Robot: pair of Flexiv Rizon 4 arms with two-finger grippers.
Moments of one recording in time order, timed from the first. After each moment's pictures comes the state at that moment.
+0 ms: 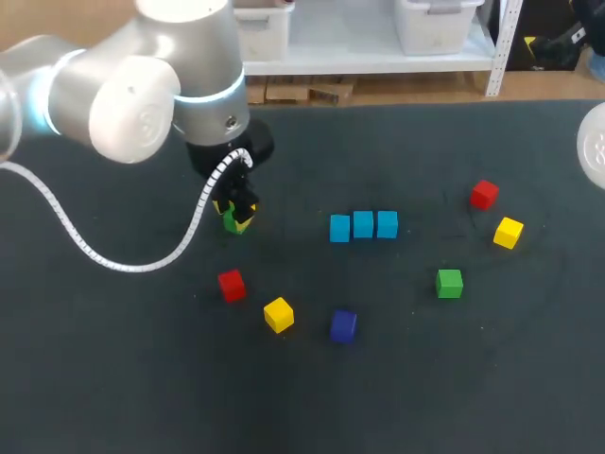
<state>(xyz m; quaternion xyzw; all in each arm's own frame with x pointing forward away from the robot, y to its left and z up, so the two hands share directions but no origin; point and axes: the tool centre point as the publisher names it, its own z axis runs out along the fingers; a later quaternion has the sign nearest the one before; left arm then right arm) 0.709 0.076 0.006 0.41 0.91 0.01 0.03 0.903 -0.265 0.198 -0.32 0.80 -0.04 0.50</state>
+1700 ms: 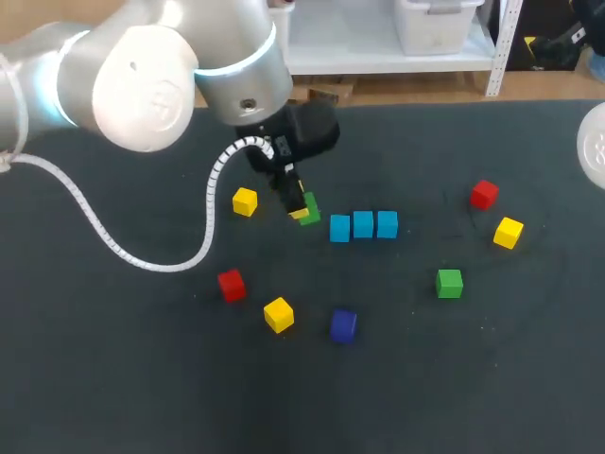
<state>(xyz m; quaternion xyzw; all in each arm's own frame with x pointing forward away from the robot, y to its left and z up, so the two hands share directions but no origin) 0.661 -0.027 0.086 0.64 0.76 -0.08 0.10 0.903 -0.265 0.198 -0.32 0.80 -0.04 0.50</state>
